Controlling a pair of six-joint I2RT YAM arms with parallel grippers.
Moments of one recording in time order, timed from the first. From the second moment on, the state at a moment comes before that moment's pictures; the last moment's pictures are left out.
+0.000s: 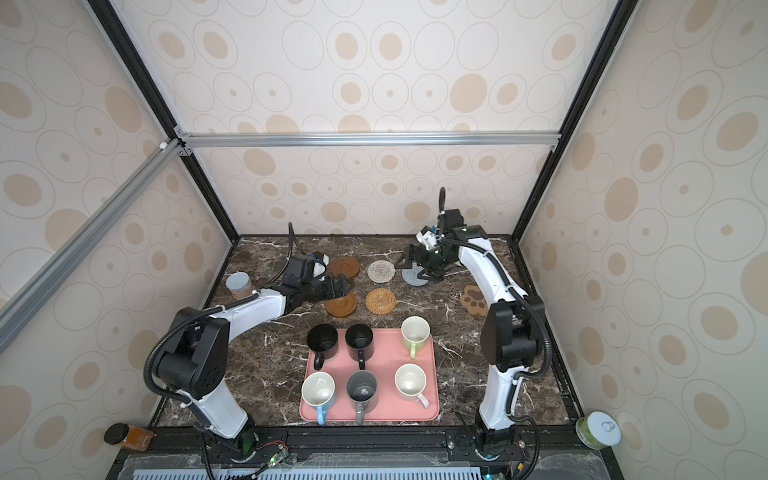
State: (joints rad) left arm -0.37 1.77 1.11 -0.08 0.31 -0.52; right arm 0.16 1.86 1.74 -1.03 -0.66 0.29
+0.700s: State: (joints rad) left arm -0.40 1.95 1.20 -0.13 0.35 -0.47; right arm -0.01 1.63 1.39 -0.97 -0.56 0.28
